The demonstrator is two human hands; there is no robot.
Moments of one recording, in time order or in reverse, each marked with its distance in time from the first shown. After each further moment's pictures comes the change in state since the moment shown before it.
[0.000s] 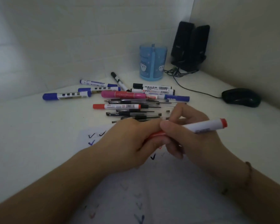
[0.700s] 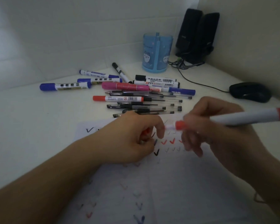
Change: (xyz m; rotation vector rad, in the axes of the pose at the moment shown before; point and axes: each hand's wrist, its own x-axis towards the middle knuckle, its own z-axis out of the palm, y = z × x) left_hand -0.003 -0.015 0.000 -0.084 -0.174 -0.202; right_hand -0.008 -0.018 -0.015 -0.006 0.007 -0.023
